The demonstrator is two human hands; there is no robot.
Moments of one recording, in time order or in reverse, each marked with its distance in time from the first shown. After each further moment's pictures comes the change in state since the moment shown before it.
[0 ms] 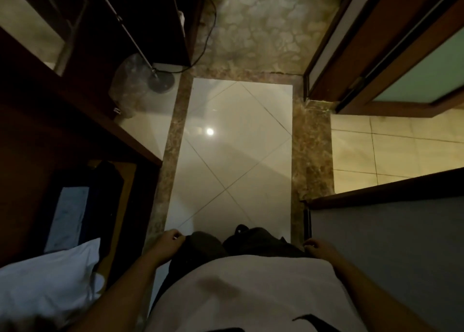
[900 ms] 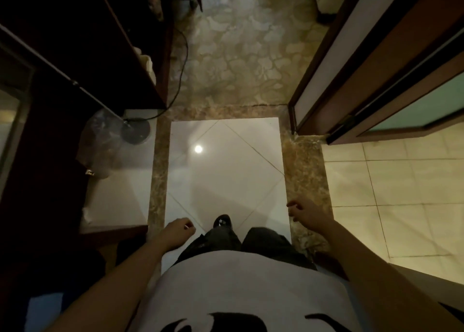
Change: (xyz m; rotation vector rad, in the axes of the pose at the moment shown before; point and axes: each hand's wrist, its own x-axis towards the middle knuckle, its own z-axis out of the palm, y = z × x) left_hand 0.202 0.305 -0.153 0.318 -0.115 0.125; right_hand 0.157 -0.242 -0.270 0.207 0.147 -0.186
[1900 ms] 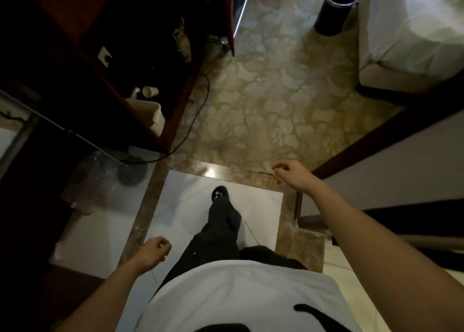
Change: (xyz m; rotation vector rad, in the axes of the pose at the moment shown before) left_hand 0.178 0.233 -0.195 -0.431 0.167 -0.216; right_hand 0.340 -0.290 -0.324 -0.050 -0.115 -0.296
